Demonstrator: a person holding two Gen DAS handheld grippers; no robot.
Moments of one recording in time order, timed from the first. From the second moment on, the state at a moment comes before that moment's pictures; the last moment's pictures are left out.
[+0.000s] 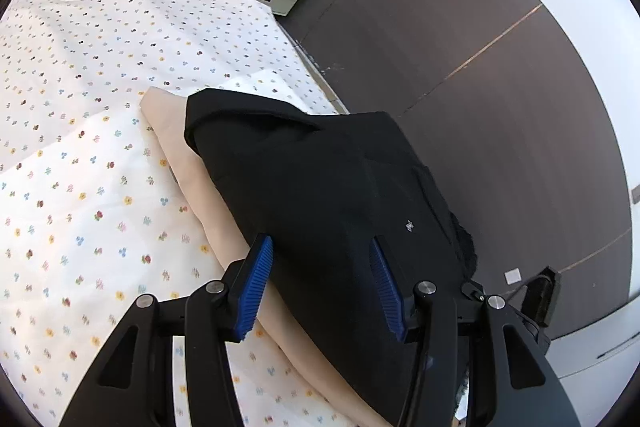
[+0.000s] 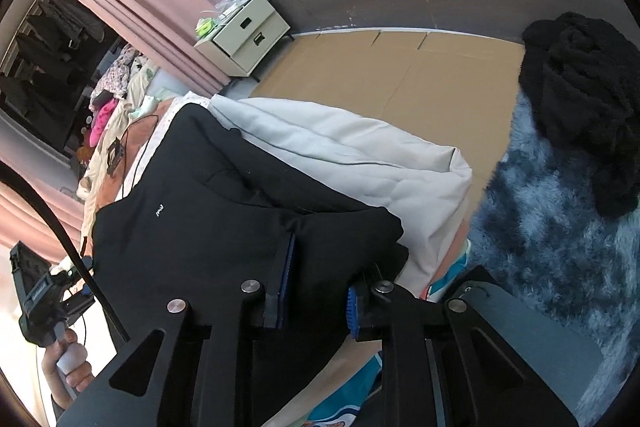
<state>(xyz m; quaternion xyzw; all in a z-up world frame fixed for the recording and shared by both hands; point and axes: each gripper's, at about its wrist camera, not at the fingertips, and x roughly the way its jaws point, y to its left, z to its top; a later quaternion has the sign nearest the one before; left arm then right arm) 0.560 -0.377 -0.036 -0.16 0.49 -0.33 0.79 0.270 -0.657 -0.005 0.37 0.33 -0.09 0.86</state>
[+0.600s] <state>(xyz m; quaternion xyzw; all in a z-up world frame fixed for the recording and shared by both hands) 0.464 -0.299 0.054 -0.14 0.44 -0.34 0.82 0.163 -0.547 0.059 0.31 0.31 -0.09 0.89</state>
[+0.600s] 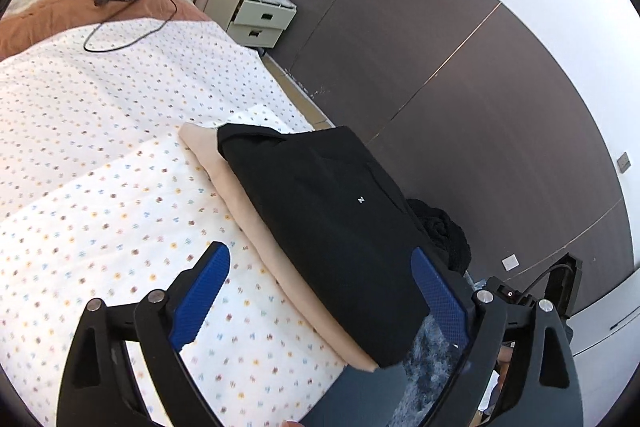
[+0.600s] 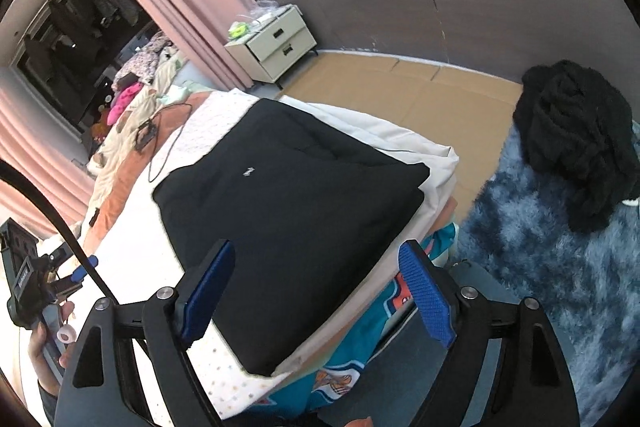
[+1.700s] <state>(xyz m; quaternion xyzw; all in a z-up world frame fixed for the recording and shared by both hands) 0.181 -0.140 0.159 -0.05 0.27 -0.28 0.92 -0.048 -0.400 0.083 0.21 0.22 -0.03 0.95</state>
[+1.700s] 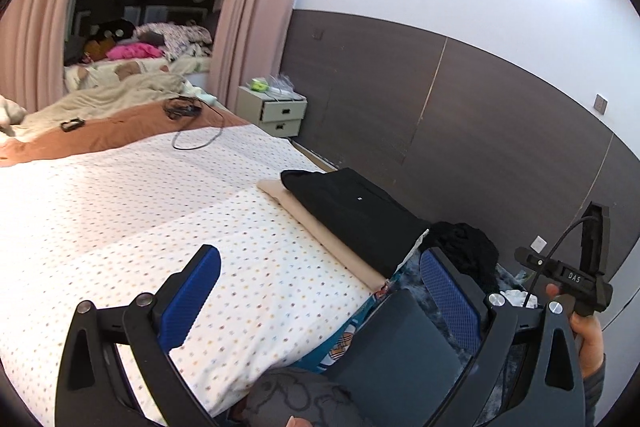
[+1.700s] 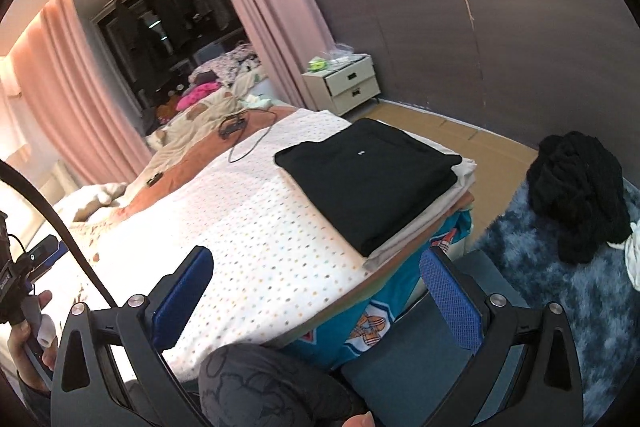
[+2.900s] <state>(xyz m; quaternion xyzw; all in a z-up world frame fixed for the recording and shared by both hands) 0.023 -0.065 0.092 -0.04 0.20 -0.14 0.97 -0.143 -0.279 0.014 0.13 0.20 -0.02 0.97</state>
